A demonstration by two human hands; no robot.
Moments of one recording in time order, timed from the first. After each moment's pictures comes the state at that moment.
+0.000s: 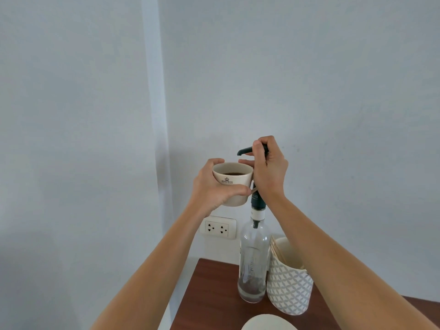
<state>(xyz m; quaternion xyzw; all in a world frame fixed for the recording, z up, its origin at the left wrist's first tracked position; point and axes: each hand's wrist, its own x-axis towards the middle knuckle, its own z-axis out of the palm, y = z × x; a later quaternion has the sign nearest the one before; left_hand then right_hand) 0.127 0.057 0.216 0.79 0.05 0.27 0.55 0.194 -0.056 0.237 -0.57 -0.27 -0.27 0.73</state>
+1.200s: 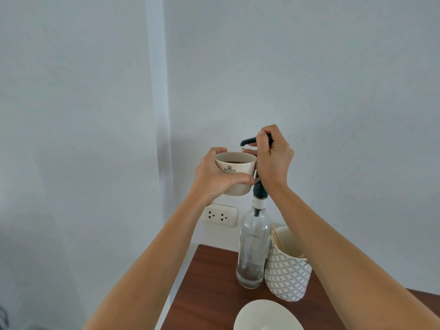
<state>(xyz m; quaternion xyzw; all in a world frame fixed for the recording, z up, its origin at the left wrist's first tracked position) 0.127 0.055 0.214 0.77 0.05 0.26 0.59 0.193 -0.054 0.235 -0.60 -0.26 -0.30 0.70</state>
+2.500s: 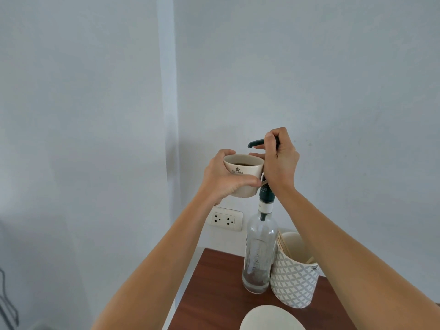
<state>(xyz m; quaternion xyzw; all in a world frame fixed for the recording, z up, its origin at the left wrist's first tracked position) 0.128 0.058 0.227 0.77 0.05 0.25 0.58 0.193 -0.056 0.246 -0.60 -0.27 -0.29 0.70</state>
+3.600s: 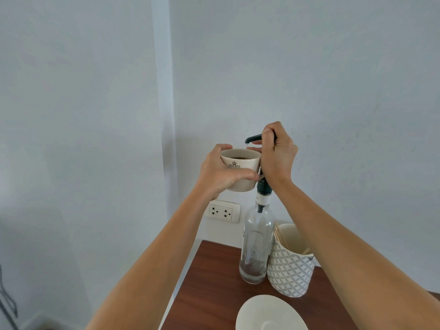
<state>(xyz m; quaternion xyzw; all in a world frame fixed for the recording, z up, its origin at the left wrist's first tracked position) 0.130 0.054 0.215 0.76 0.06 0.24 0.60 0.192 -0.056 0.235 -0.62 -0.27 -0.30 0.68</state>
